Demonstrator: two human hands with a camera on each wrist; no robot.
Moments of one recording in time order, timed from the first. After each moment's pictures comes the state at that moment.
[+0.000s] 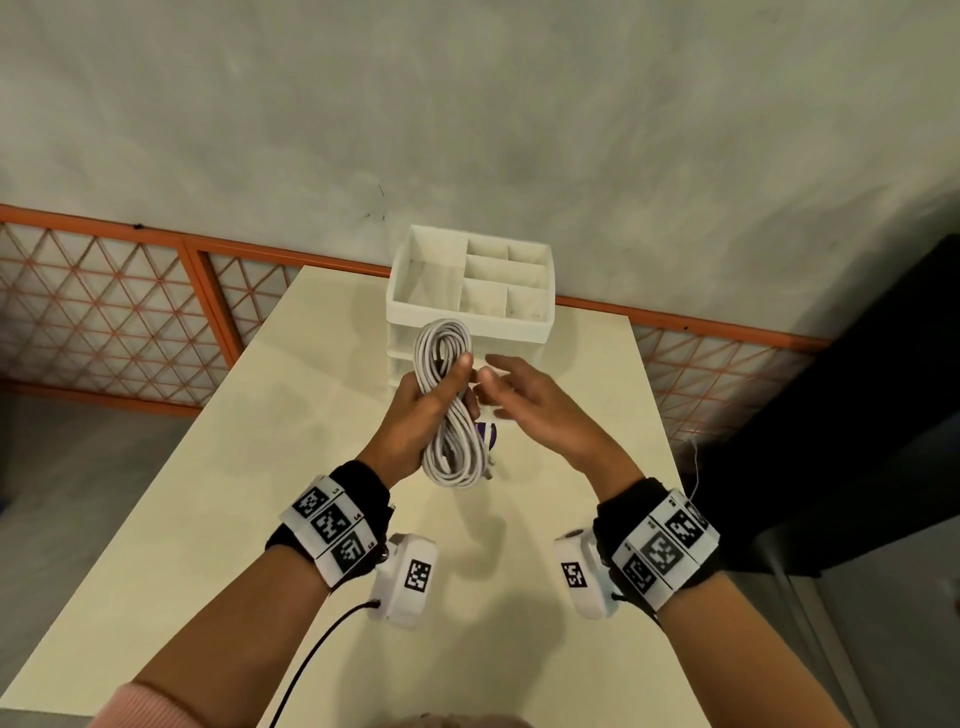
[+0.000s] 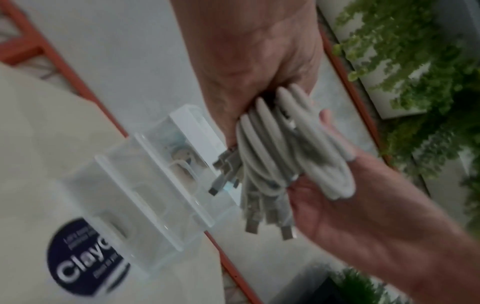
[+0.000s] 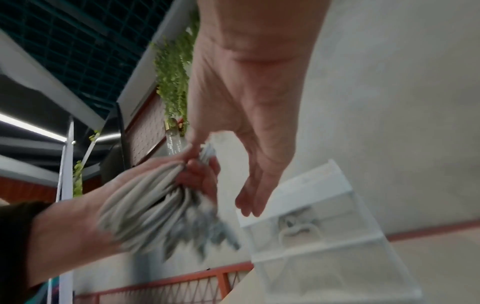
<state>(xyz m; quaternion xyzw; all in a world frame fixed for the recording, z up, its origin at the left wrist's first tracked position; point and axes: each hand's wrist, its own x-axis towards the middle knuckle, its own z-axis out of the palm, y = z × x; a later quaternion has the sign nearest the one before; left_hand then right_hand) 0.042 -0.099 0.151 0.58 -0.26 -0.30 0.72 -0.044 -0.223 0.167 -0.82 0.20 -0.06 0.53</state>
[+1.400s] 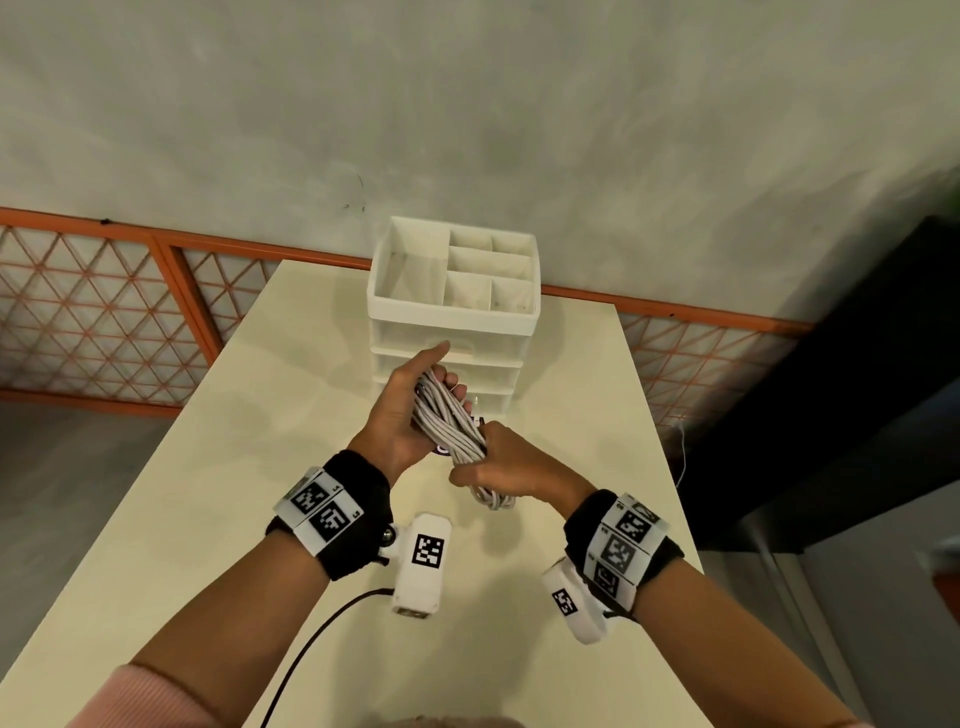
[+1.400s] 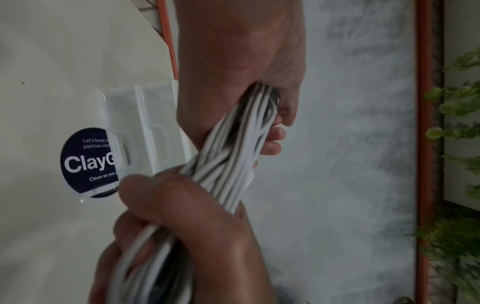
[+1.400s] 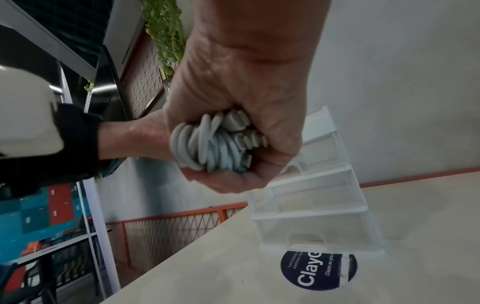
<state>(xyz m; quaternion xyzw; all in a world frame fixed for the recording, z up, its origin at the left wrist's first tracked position) 0.057 -0.120 0.144 0.38 0.04 -0.49 0.78 -0.048 -0.205 0.127 -0.86 0.22 0.09 0.46</state>
